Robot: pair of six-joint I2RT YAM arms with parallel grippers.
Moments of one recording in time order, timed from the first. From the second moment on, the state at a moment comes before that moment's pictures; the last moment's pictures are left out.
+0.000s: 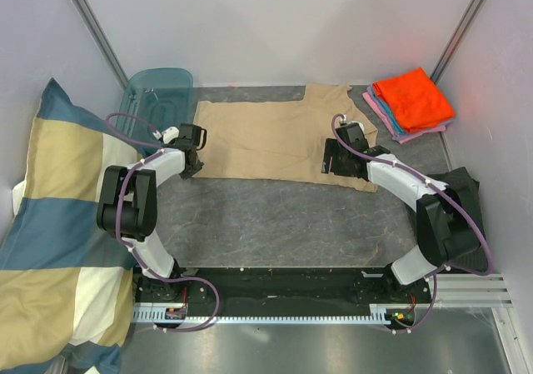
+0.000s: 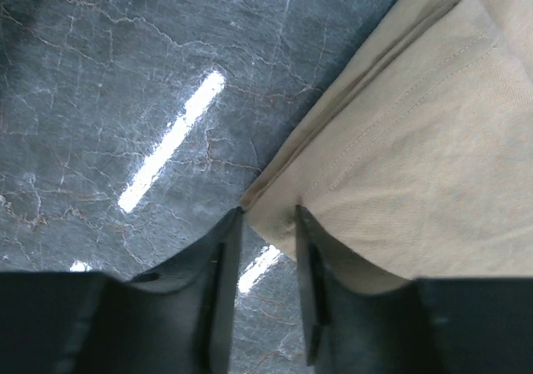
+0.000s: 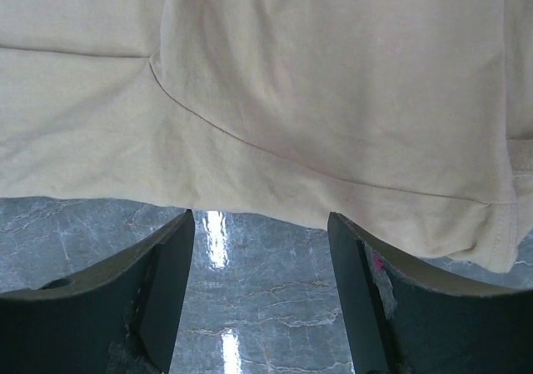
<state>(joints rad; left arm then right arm) -0.15 1.74 1.02 -0.37 -0.44 -0.75 0.38 1.56 1.01 -0.37 0.15 0.46</state>
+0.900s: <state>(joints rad) -0.15 1.67 0.95 -0.45 -0.43 -0.80 0.38 1.62 1.00 -0.35 0.14 0.48</state>
